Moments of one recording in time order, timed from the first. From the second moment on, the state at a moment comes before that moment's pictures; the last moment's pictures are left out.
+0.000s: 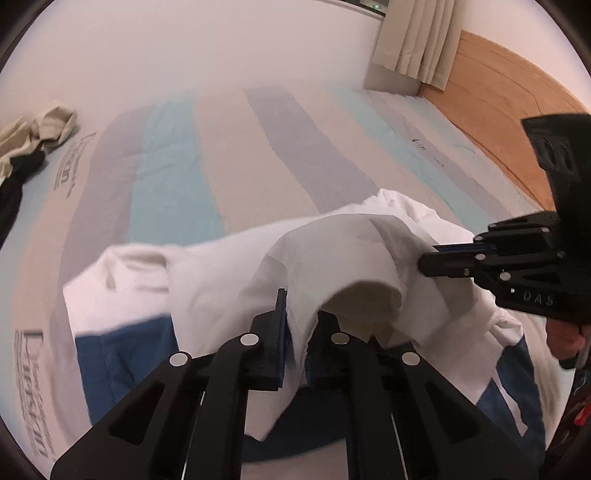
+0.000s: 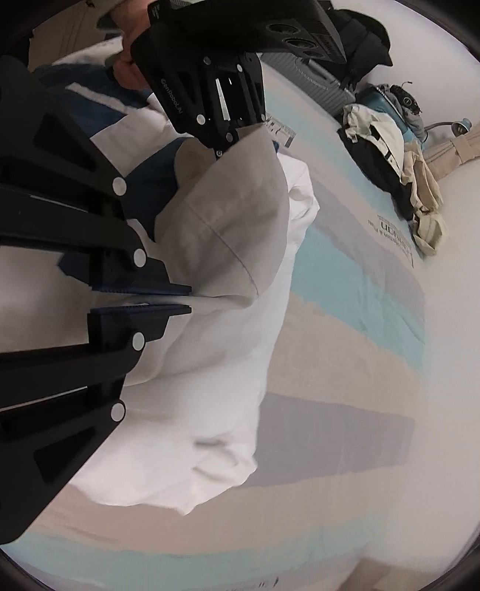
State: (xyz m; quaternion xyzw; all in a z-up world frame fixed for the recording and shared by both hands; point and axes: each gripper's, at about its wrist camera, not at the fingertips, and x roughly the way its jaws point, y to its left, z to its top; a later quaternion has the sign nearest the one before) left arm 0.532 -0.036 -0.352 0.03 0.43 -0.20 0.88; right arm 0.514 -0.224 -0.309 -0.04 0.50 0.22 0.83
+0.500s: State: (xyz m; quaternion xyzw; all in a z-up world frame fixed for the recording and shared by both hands) left arm 0.460 -0.031 -0.418 0.04 0.47 -0.19 0.86; right arm 0.440 -0.222 -0.369 -0.07 0.53 0.15 0.83
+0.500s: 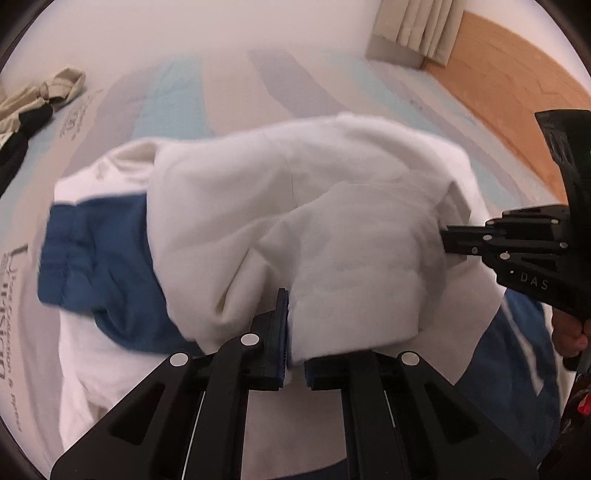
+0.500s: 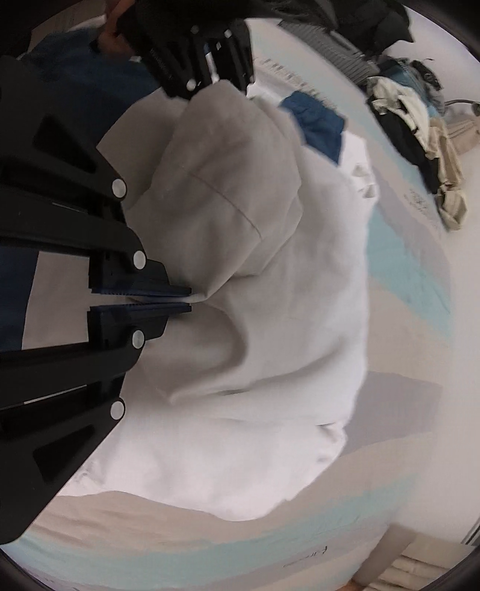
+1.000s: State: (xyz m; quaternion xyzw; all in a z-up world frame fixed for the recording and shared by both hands) left arm 0.438 -0.018 -0.337 0.03 0.43 -0.18 0.88; right arm 0.430 -0.232 -0.293 -0.04 0.47 0.17 0.86
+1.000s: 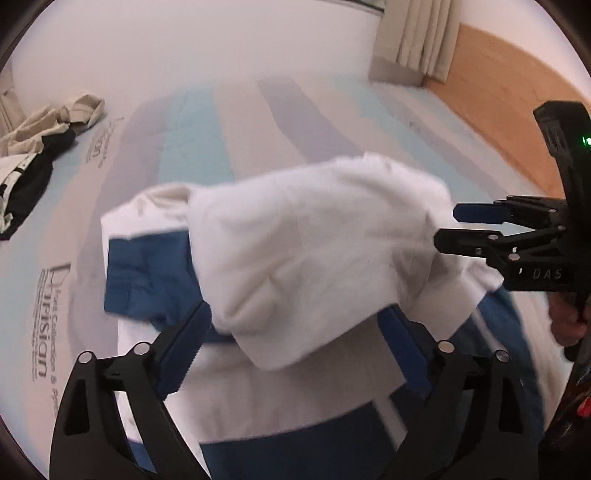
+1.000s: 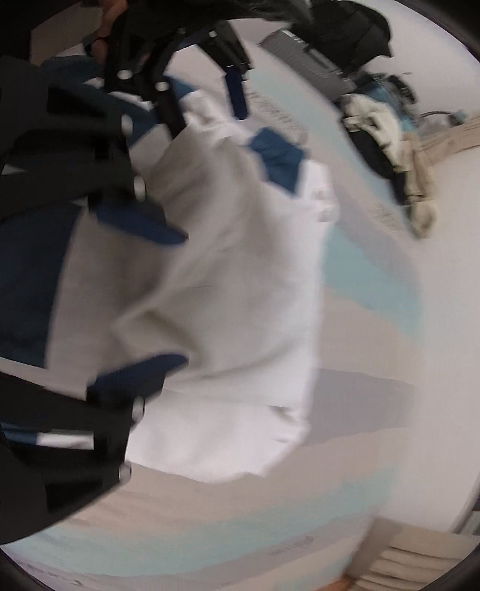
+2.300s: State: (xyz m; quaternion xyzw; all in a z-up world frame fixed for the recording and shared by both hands) left arm 0.464 -0.028 -0.422 0.04 0.49 -0.23 0.84; right arm 0.428 -0.222 -0.375 -0.05 0.54 0.17 0.82
